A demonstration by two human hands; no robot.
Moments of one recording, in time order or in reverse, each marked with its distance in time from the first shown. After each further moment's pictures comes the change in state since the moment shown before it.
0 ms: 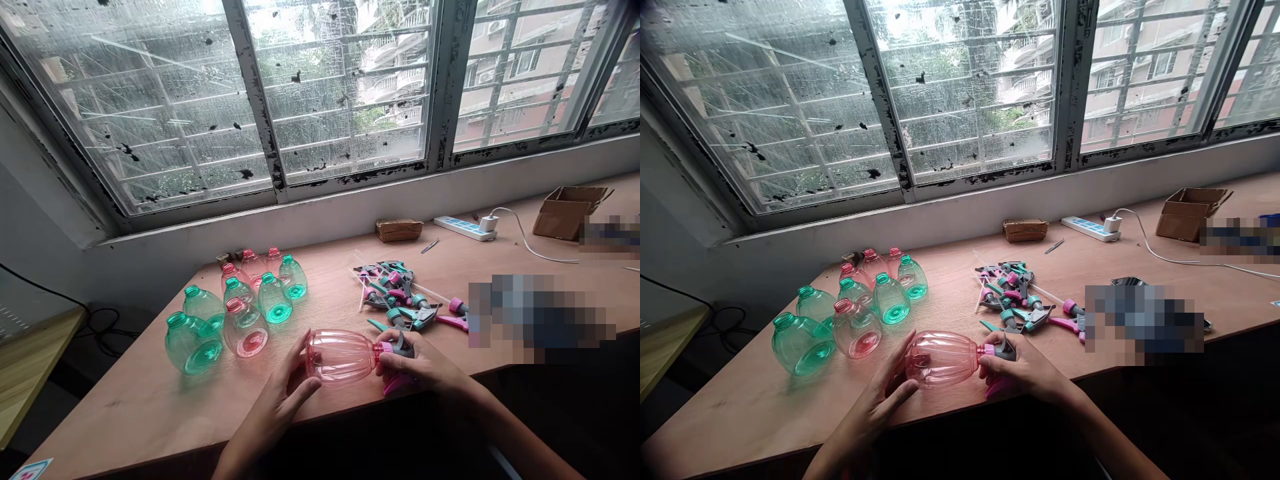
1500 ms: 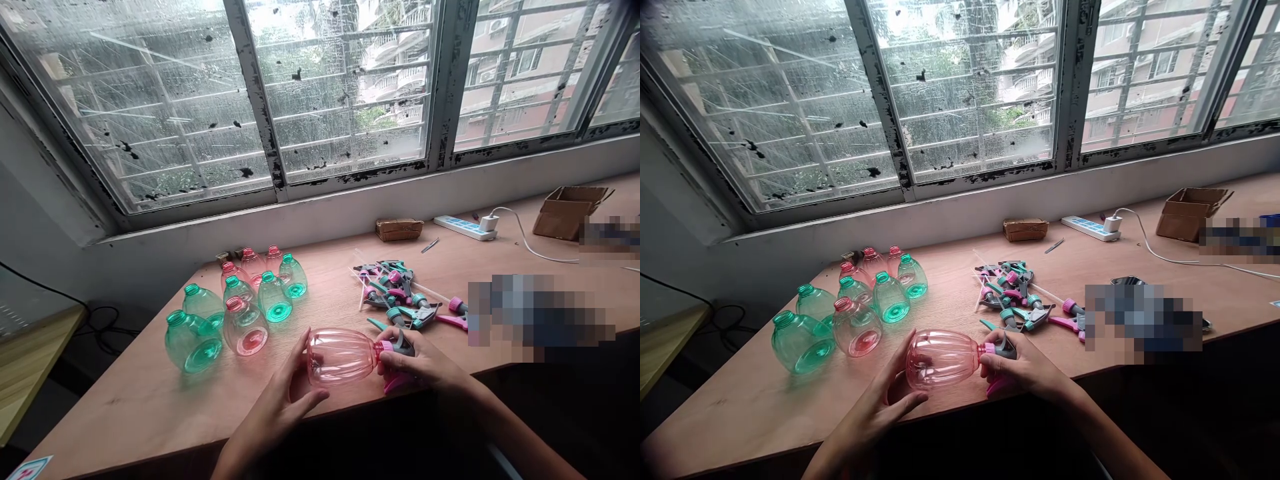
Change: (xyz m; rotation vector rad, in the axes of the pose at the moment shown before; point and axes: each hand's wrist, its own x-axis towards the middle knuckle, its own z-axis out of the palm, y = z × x) left_hand -0.004 0.008 0.005 0.076 -0.012 -0.006; right_hand -0.002 -0.010 0.003 -0.036 0.036 0.031
